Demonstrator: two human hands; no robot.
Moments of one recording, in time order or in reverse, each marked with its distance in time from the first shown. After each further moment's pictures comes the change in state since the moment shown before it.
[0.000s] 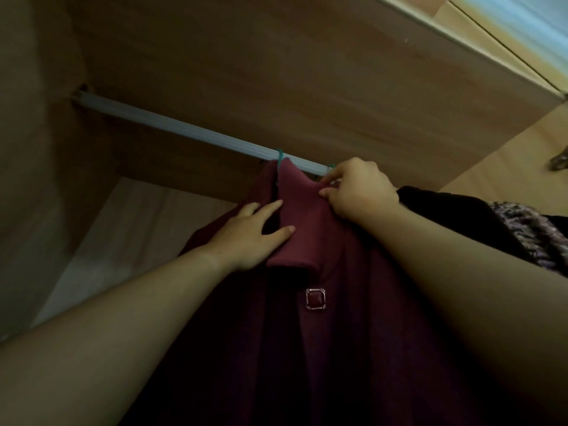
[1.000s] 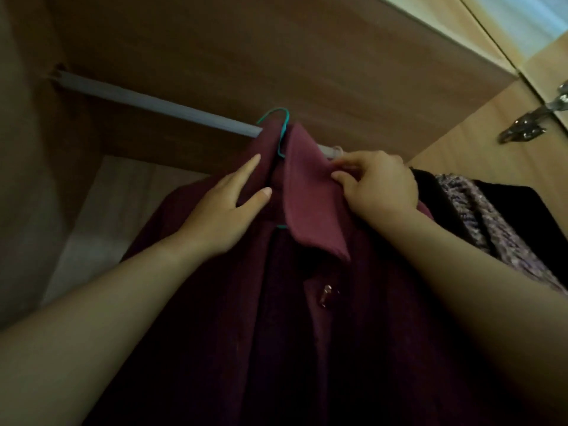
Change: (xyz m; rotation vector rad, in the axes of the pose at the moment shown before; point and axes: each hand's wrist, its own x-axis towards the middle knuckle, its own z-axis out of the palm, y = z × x) left_hand -0.065 0.027 -0.034 -0.321 0.133 0.147; right_hand -0.074 0.016 -0.043 -0.039 0.172 -0.018
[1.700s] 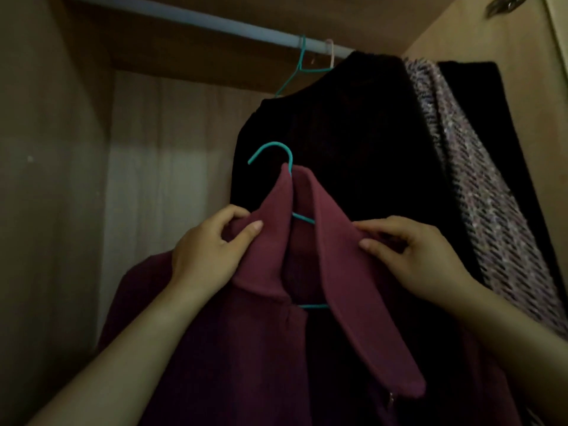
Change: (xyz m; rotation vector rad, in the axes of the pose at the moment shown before) left_hand -0.237 0.068 0.007 0.195 -0.044 -0.420; right_hand -0.261 0.062 -0.086 0.417 -0.440 0.024
